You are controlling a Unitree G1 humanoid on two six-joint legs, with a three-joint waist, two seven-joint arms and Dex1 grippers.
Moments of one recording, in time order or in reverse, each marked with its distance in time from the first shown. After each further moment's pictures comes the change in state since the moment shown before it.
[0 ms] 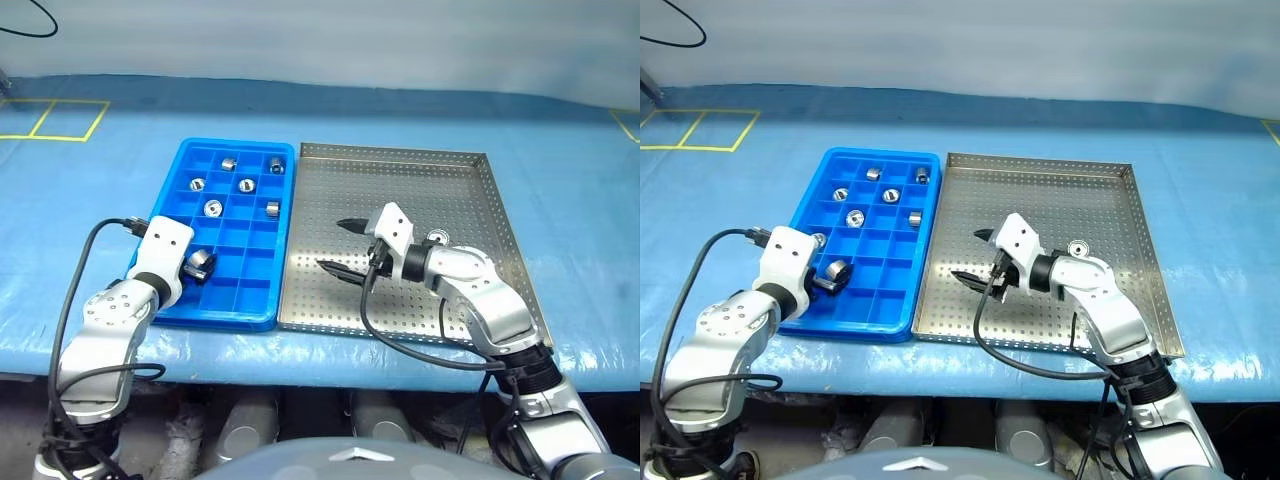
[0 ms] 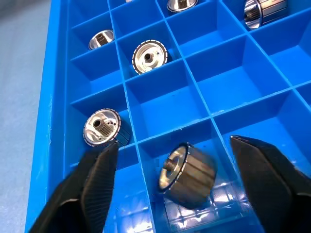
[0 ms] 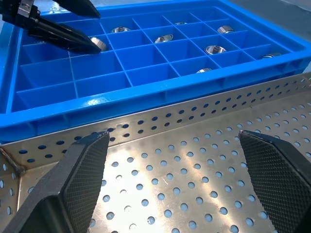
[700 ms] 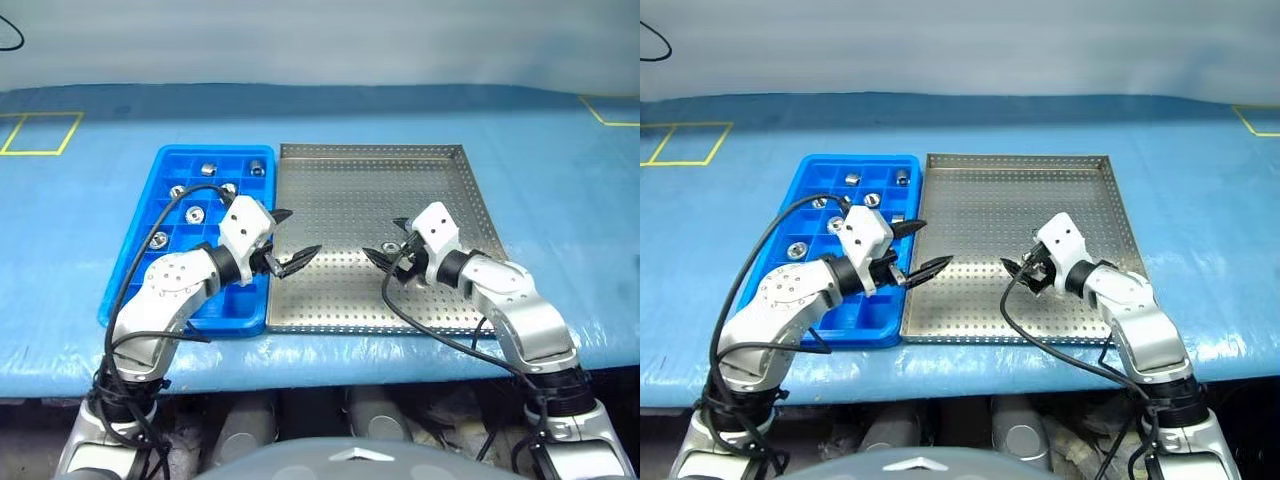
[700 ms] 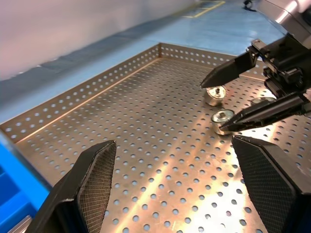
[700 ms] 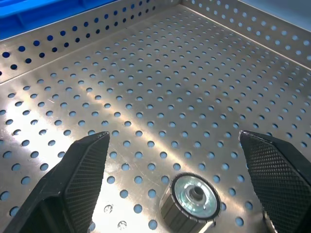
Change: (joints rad) left arm -0.186 -0.015 -0.241 0.125 -0.230 -0.369 -0.356; right arm 0.131 -0.036 -0.159 -0.082 -0.032 0.165 -0.225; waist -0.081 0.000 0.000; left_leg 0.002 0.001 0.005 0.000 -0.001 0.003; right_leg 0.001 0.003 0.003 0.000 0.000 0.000
